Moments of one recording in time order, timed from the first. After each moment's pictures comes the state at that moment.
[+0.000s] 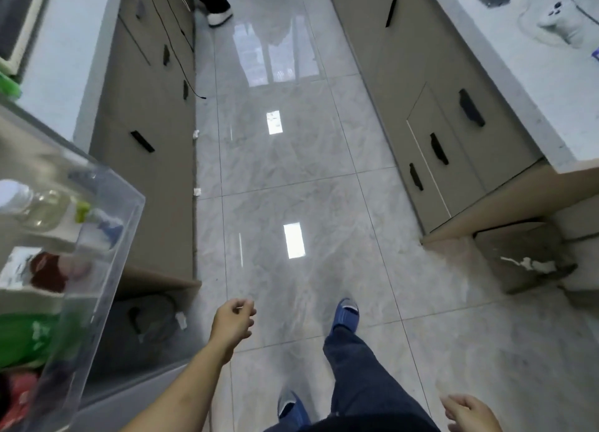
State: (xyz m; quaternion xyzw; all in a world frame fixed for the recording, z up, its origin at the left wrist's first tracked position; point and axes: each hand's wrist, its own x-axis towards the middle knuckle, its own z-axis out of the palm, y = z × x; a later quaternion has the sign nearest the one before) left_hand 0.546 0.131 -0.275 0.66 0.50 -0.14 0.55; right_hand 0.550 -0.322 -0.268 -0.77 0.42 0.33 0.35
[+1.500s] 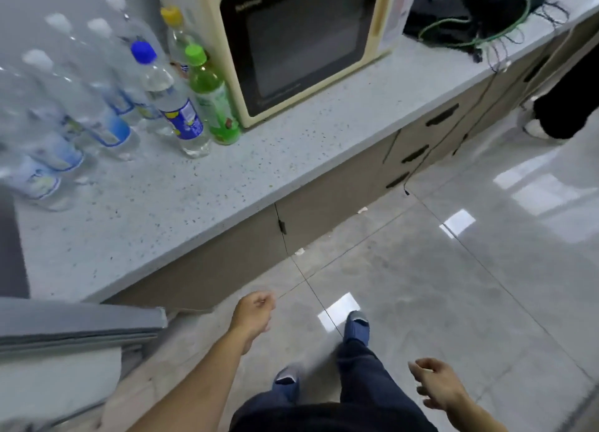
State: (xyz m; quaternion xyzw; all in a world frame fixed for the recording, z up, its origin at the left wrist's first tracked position) left_hand 0.946 0.464 -0.255 0.30 0.74 0.16 0.58; right_hand 1.304 0.321 -0.270 -0.83 -0.13 0.53 0.12
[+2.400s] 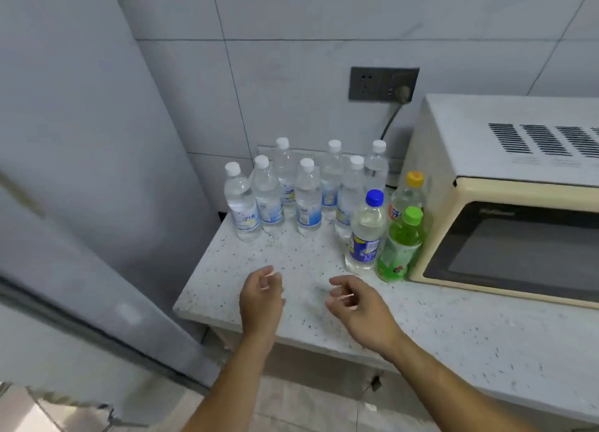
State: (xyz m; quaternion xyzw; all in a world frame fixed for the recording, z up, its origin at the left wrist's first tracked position) left_hand 0.839 0.601 -0.088 0.06 0.76 0.62 0.21; right_hand 0.994 0.714 -0.077 -0.35 -0.73 0.57 0.14
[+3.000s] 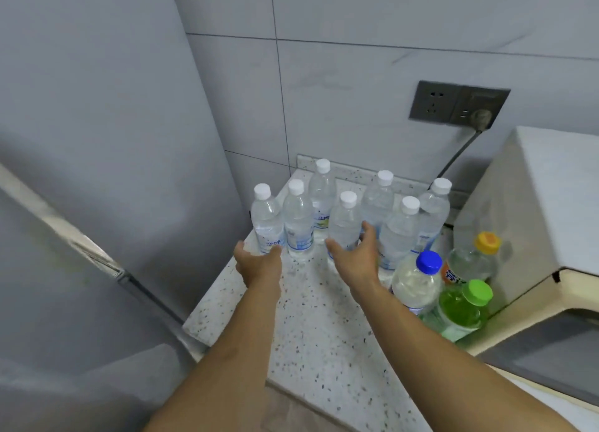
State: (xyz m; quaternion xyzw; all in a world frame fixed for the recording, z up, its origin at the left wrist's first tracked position) left_hand 0.711 0.693 -0.060 -0.18 0.73 0.64 0.14; right_hand 0.803 0.820 -0.074 -0.39 -0.65 0.59 0.28
